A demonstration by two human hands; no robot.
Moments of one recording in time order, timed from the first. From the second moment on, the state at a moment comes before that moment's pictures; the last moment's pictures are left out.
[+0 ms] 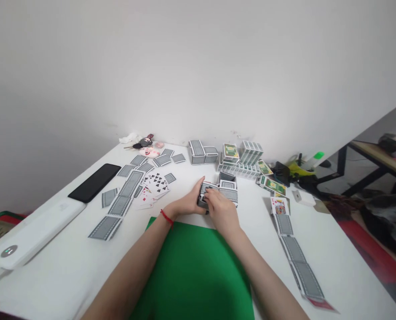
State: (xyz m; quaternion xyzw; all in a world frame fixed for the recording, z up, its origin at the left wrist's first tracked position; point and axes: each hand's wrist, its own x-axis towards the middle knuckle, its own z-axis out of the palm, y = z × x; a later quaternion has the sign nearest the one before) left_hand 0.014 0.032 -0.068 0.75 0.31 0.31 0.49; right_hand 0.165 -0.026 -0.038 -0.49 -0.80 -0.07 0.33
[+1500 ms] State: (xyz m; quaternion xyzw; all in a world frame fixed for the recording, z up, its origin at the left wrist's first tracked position) left_hand 0.028 0.031 -0.079 0.84 0.40 0.31 0.20; right_hand 0.165 -0.035 -0.036 -0.44 -0.86 -0.15 0.21
